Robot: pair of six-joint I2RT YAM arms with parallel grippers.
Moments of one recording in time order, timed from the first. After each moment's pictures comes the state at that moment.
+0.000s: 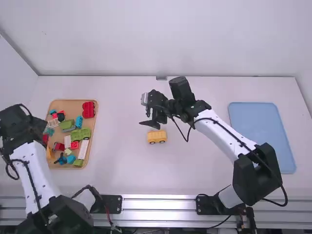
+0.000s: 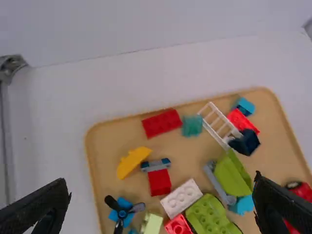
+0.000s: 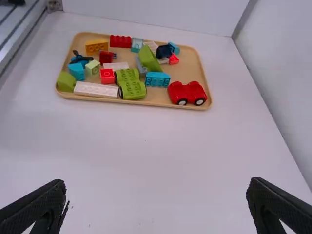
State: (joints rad) left arm 0.75 1.12 1.01 -0.73 -0.29 -0.58; right arm 0.53 1.62 1.21 -0.27 -0.80 -0.75
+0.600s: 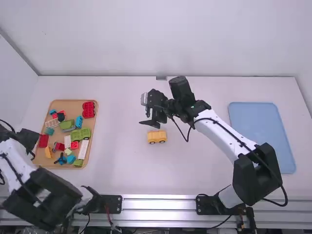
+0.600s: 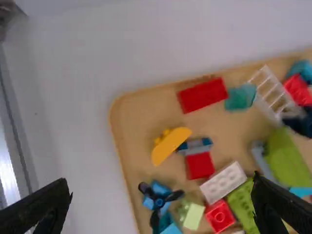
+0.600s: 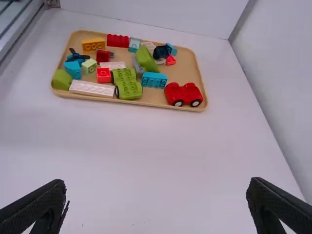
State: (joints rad) left arm 1.00 1.37 1.08 -0.82 -0.02 -0.32; right arm 0.53 1.62 1.21 -0.25 -0.79 -0.77
